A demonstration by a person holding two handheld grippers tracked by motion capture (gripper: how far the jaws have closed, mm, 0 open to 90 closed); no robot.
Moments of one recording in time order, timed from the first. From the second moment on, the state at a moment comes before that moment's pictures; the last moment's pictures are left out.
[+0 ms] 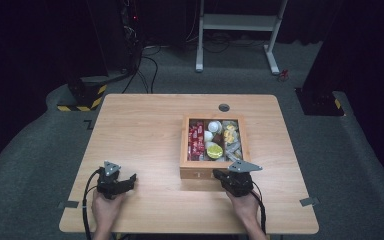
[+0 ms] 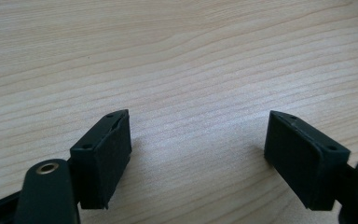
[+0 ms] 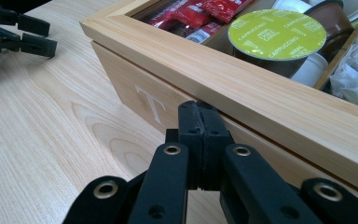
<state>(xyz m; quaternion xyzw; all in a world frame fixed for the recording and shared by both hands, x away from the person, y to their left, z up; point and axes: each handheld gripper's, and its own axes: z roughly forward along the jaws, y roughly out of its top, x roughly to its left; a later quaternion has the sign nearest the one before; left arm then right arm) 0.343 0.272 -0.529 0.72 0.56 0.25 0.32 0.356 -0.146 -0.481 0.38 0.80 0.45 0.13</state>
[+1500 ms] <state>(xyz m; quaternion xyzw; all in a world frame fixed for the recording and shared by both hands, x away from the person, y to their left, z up) 0.343 0.272 -0.529 0.72 0.56 0.25 0.32 0.375 -0.144 -0.418 0.36 0.79 0.47 0.18</state>
